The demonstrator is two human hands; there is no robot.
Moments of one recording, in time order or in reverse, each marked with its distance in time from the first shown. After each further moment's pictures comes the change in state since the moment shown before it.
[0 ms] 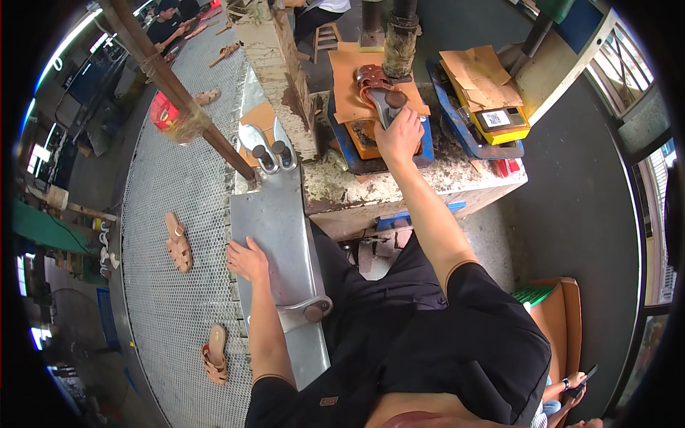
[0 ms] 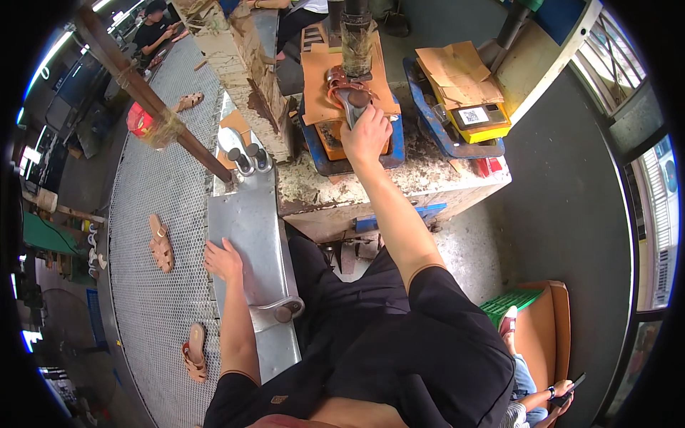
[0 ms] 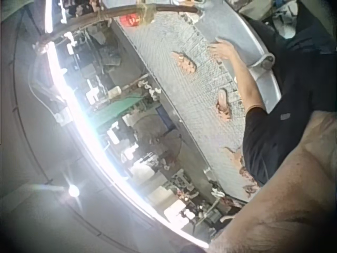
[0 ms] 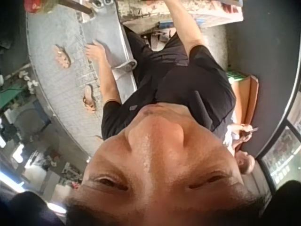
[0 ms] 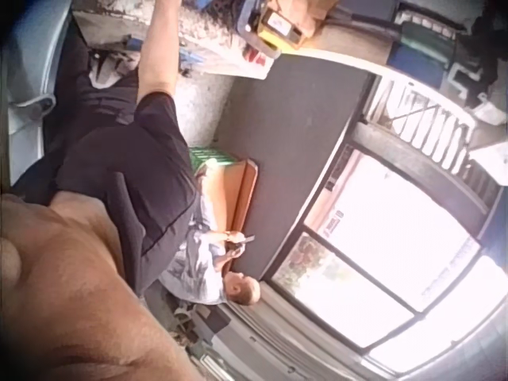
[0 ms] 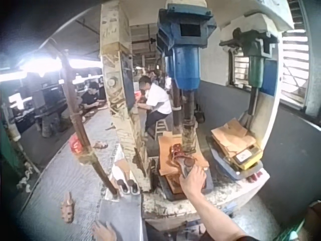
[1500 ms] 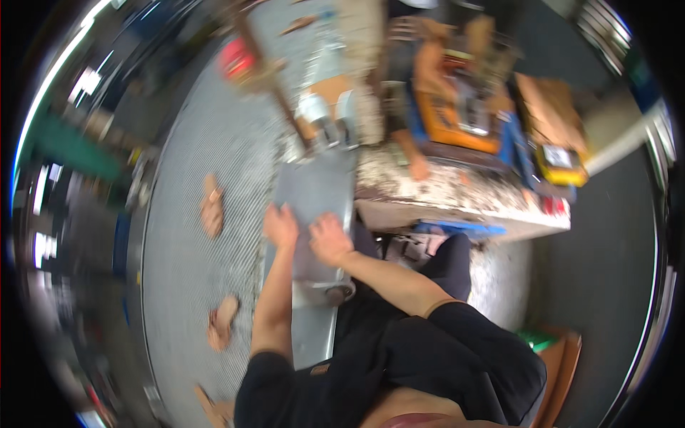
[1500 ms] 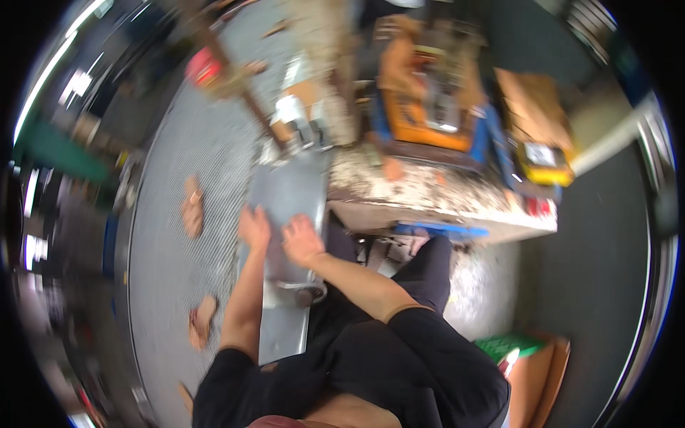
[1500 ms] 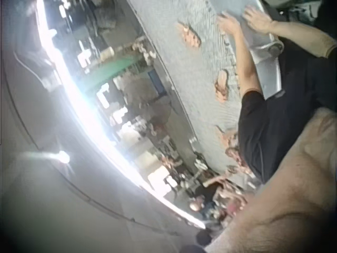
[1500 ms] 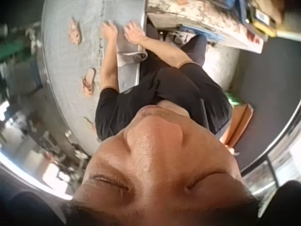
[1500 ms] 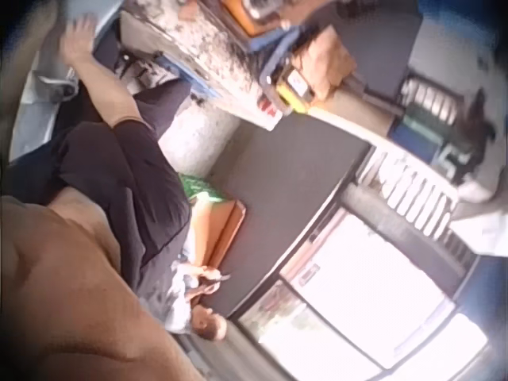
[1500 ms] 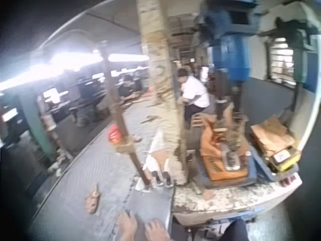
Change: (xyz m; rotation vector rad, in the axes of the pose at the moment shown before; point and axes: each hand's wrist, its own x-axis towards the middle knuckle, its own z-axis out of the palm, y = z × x) left_hand 0.001 -0.043 0.005 -0.349 0.113 0.030; right_hand -0.367 -0.157 0.014 0.338 -0.978 -0.669
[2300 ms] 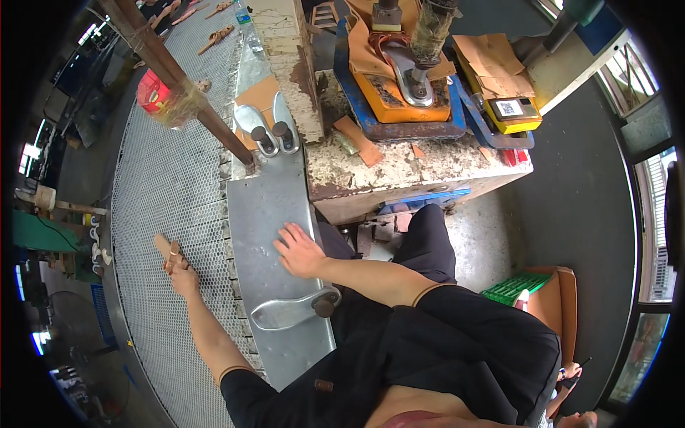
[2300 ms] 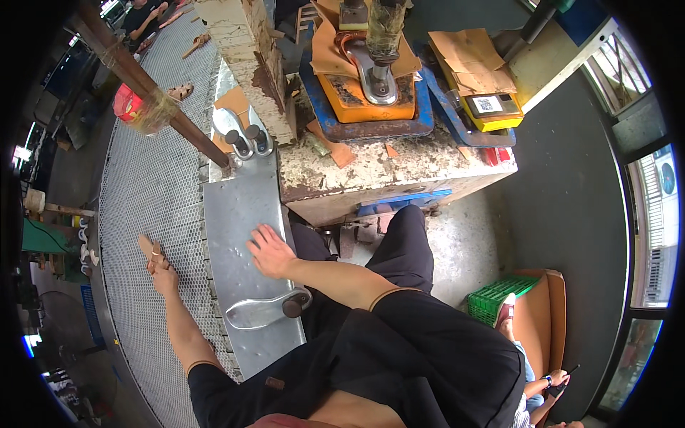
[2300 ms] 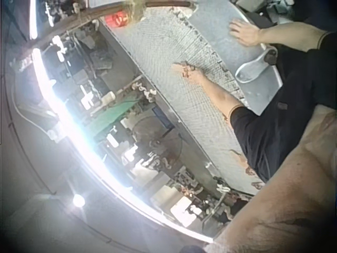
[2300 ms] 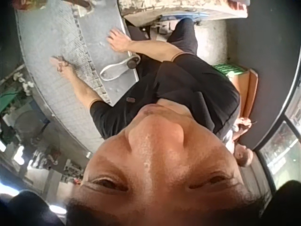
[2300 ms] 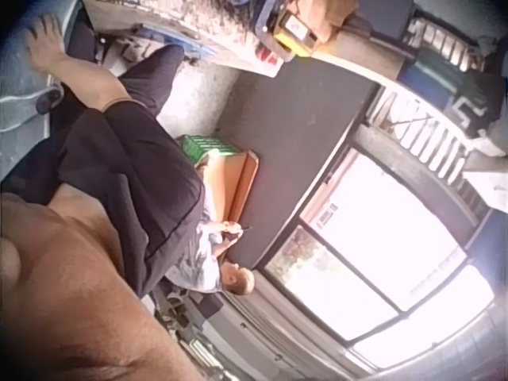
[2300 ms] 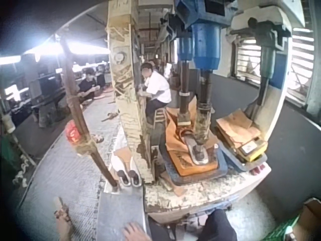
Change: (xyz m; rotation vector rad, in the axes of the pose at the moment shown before) left_hand 0.156 -0.245 -0.066 0.602 -0.360 -0.240; right_hand 0.021 0.005 -0.014 0.059 0.077 -0.047
